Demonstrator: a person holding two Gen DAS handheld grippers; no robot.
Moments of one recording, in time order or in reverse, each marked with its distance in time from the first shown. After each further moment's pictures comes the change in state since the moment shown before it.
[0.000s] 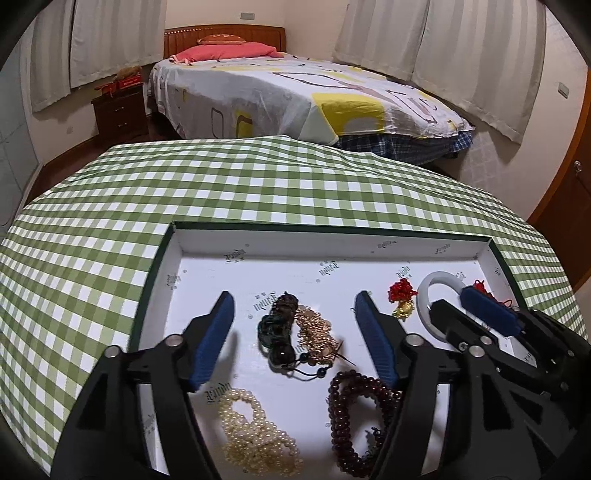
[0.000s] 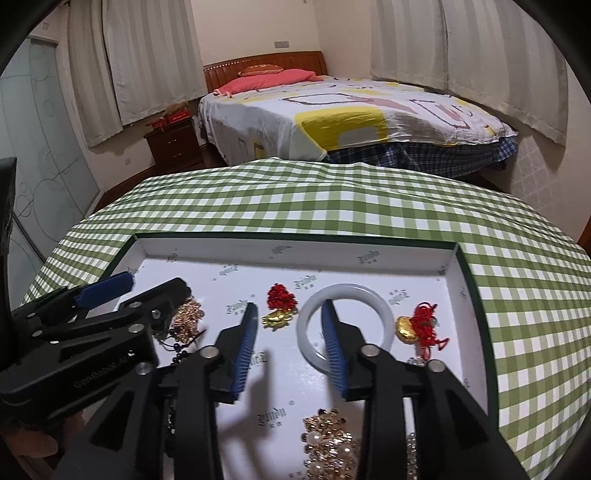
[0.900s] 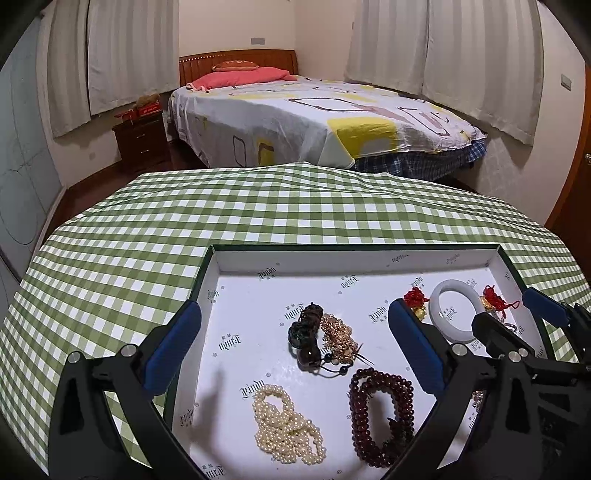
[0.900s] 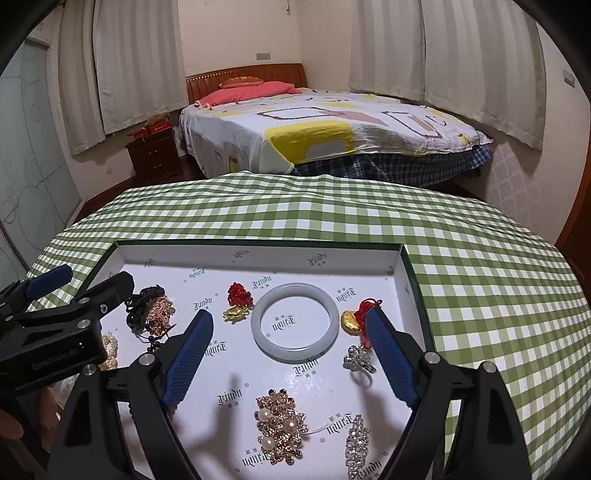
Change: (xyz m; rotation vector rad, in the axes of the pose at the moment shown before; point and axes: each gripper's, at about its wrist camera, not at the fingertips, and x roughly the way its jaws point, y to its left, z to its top) left arm -0.037 0.000 -0.005 0.037 -0.090 0.094; right arm -0.024 -0.019 -0.005 0.010 -0.051 -0.086
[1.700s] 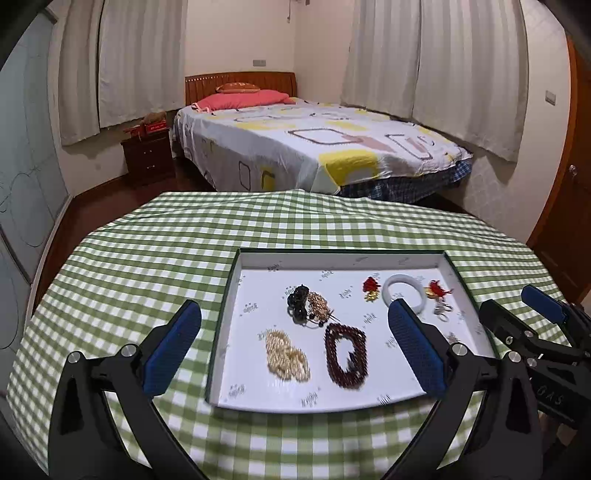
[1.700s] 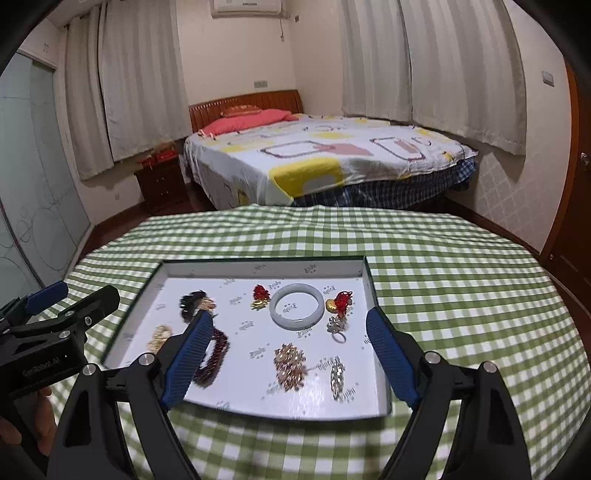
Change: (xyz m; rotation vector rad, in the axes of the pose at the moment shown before) left arm -0.127 -0.003 -0.018 -0.016 -0.084 -0.008; right arm -0.119 -0.001 -0.014 0.035 -0.106 0.018
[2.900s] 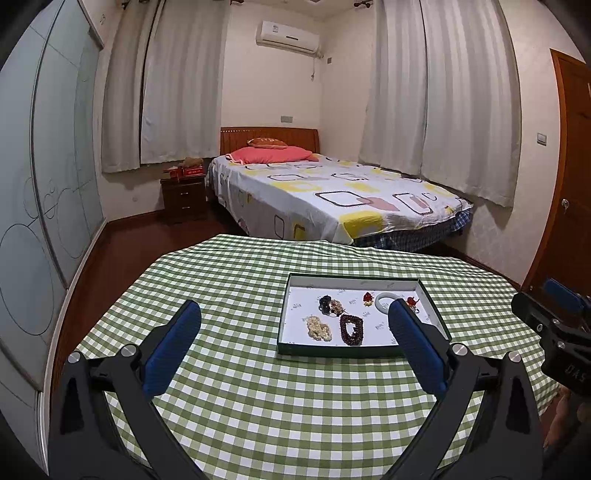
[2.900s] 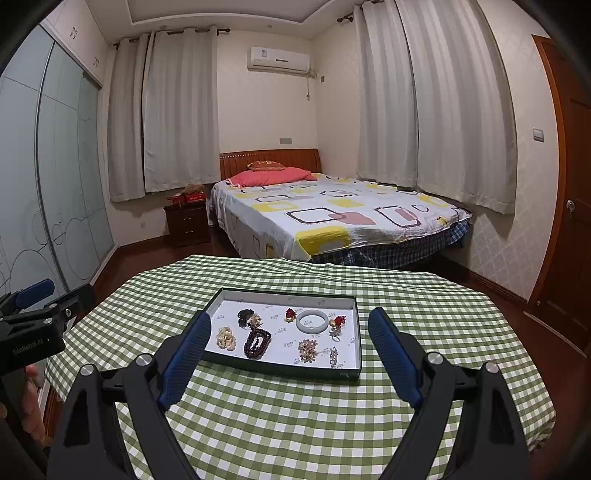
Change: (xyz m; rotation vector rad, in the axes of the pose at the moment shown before) left arm -0.202 0.028 -0.048 -0.043 -0.216 0.070; right arm -0.165 0.026 -0.026 -0.098 -0.217 0.029
